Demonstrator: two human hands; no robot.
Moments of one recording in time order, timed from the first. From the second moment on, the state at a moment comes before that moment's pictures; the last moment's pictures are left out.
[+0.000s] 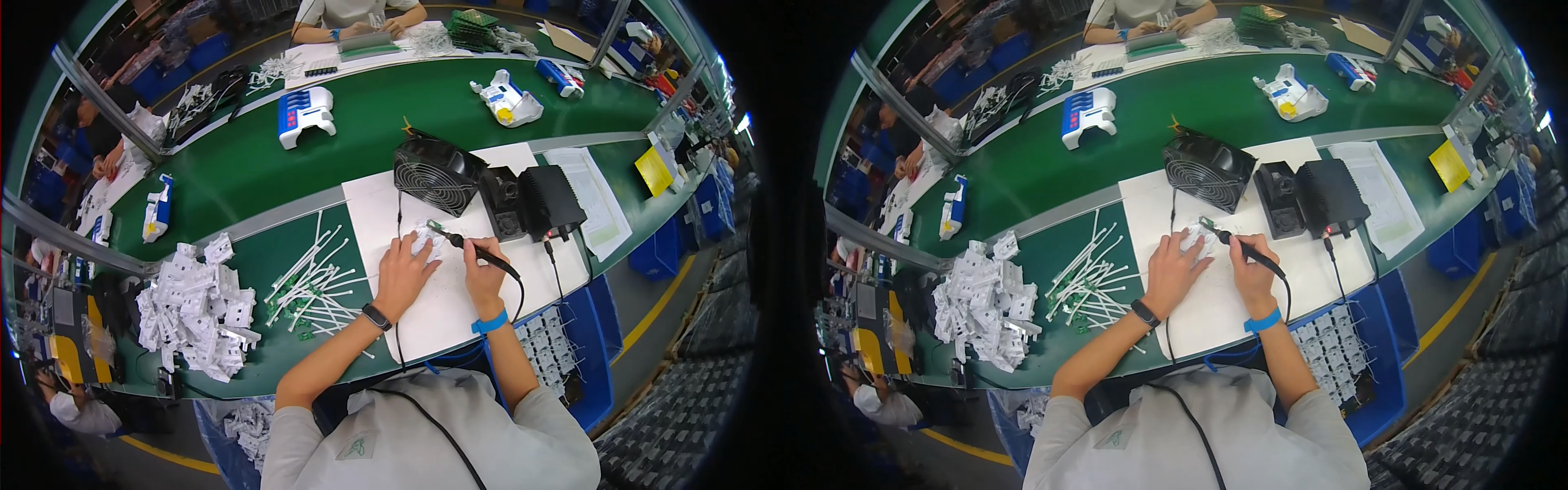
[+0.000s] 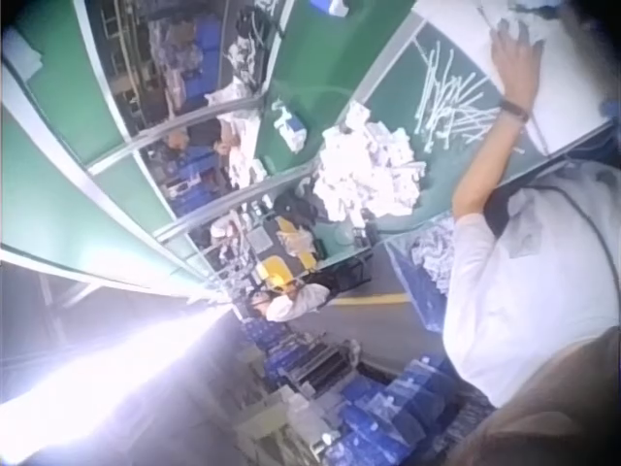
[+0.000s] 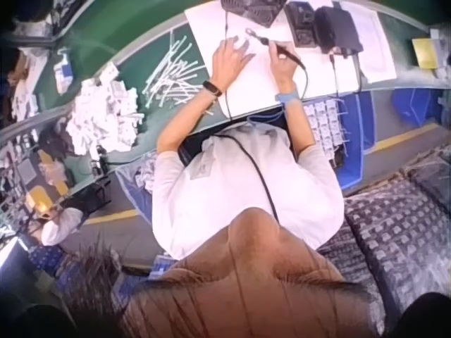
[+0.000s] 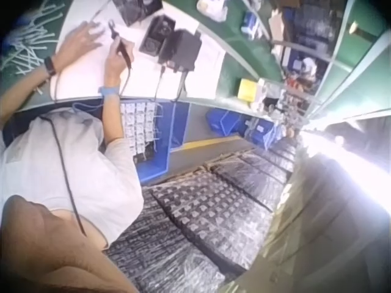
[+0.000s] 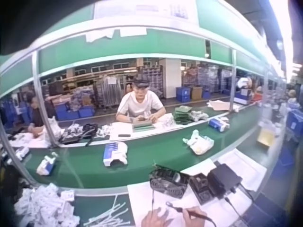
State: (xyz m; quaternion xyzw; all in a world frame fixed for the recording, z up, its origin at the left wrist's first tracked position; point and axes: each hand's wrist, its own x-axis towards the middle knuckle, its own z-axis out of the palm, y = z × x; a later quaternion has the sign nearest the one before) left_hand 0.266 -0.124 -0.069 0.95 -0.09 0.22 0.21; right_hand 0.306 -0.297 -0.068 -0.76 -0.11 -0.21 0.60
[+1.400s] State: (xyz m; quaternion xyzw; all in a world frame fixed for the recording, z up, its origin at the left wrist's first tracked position) left_hand 0.266 -0.122 -0.068 0.95 -0.08 0.22 0.22; right_hand 0.307 -0.305 -0.076 -0.71 -0.08 -0.26 0.64
